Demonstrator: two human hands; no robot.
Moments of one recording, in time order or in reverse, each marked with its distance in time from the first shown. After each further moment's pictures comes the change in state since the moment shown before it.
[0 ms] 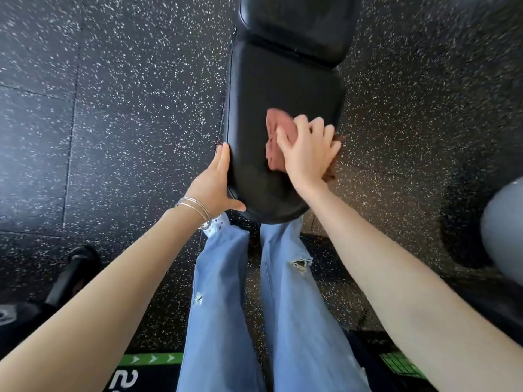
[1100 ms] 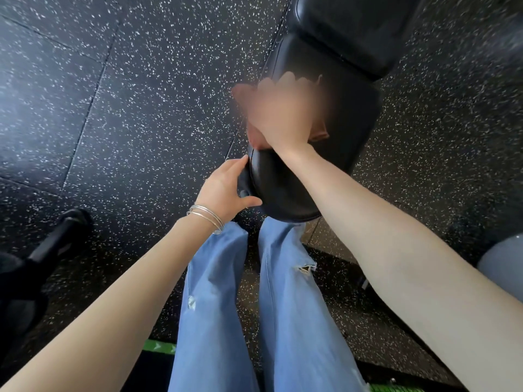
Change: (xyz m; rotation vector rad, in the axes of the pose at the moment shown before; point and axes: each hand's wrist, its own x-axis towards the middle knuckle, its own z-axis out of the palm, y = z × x) left_hand -0.032 -0.014 0.033 -0.202 0.258 -0.032; right_hand 0.017 -0.083 0.014 -0.041 0.069 -0.553
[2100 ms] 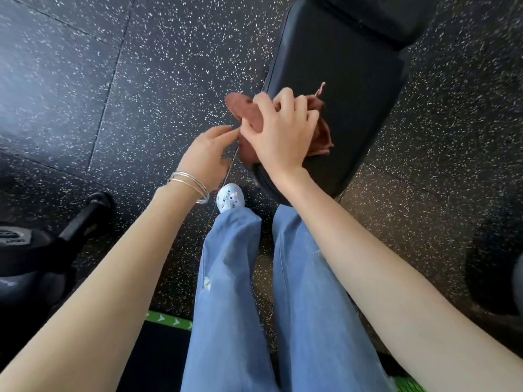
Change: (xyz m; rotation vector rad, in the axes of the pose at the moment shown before) left_hand 0.009 -0.005 -0.032 0.199 0.030 0.002; right_hand -0.062 -0.018 -0.018 0.122 0.040 0.050
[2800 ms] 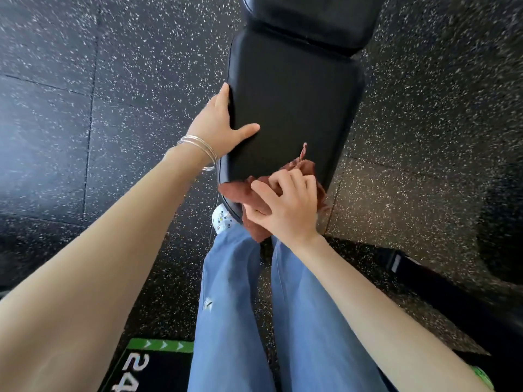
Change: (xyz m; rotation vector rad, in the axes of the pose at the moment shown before) left_hand 0.127 0.057 -0.003 0.010 -0.037 -0.033; right_hand -0.058 0.063 -0.012 0.171 0.152 -0.103
